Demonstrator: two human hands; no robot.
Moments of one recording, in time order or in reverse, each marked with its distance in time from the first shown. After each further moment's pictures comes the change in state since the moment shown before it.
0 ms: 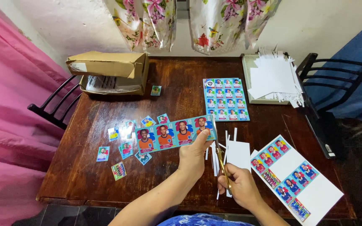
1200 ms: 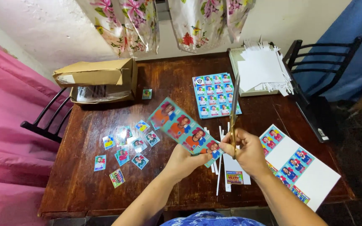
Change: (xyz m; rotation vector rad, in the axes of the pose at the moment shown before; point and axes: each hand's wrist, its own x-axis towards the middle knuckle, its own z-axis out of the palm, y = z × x) left_hand -0.016 0.034 -0.016 0.760 -0.502 -0.021; right_hand 0.035 -0.052 -0.037 0.077 0.262 -0.173
